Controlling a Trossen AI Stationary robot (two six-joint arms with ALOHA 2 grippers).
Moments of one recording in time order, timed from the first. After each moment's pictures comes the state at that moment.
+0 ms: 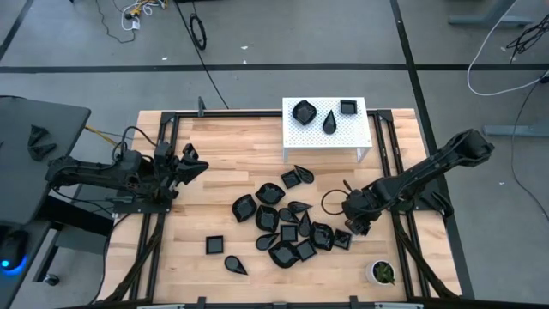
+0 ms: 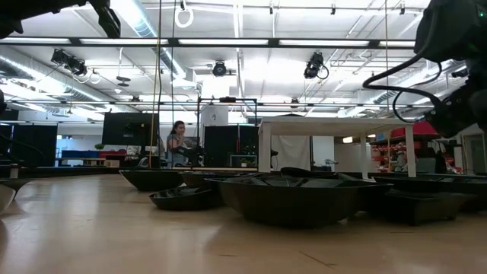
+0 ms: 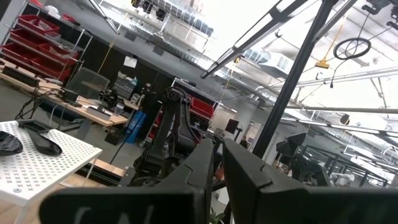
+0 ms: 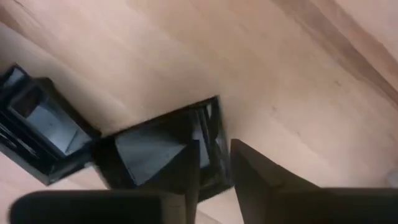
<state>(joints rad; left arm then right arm) -0.09 0.42 0.29 0.53 -0.12 -0.46 0.38 1.26 0.53 -0.75 -0.23 1.29</state>
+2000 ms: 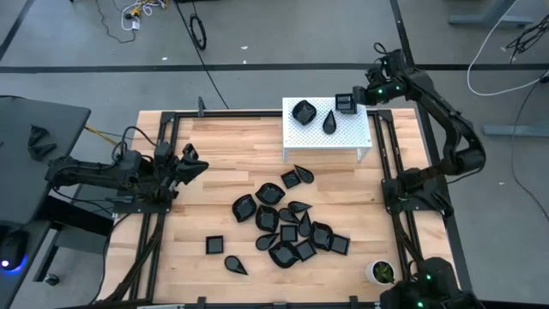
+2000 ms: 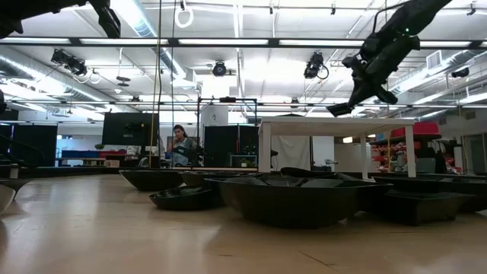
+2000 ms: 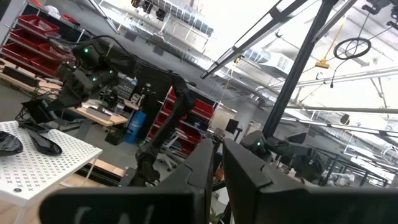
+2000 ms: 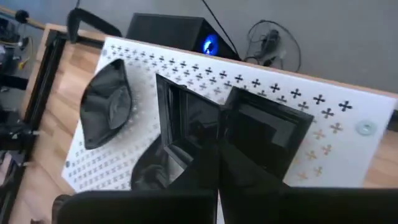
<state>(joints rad) -0.09 0.42 0.29 0.53 -0.12 -0.46 -1.25 1.37 1.21 -0.85 -0.51 0.19</state>
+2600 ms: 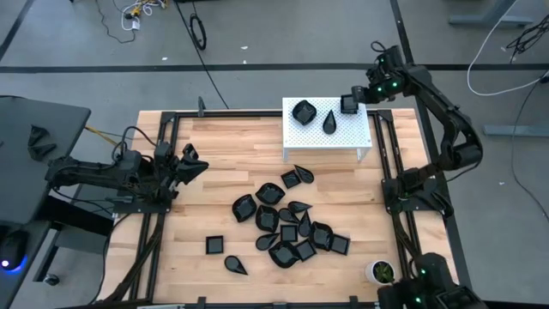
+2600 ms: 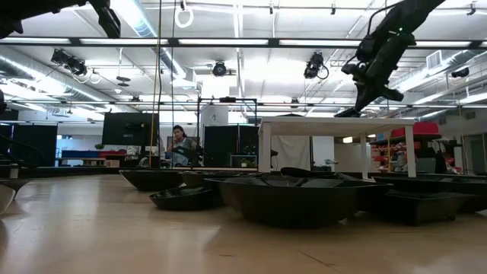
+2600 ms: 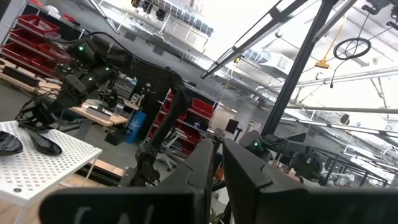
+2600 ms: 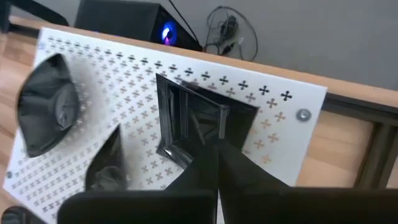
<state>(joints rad) -0.09 0.42 0.29 0.53 -0.12 -0.46 -1.24 1.44 1.29 -0.95 -0.35 0.17</state>
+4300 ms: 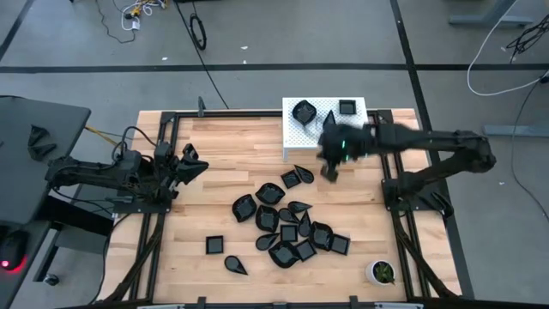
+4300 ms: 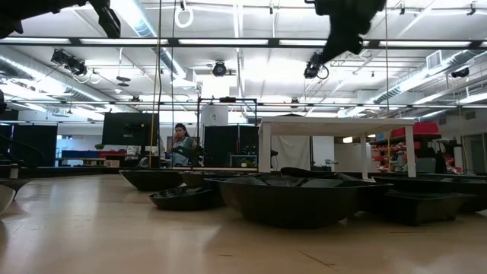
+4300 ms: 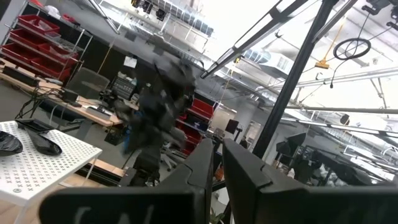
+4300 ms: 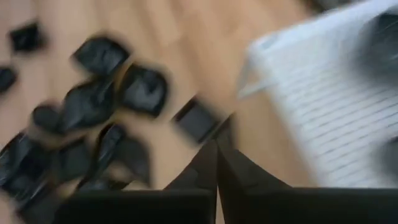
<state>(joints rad) -0.09 0.42 0.29 0.53 -0.12 -0.46 -0.08 1.26 1.19 -0.85 0.12 0.26</state>
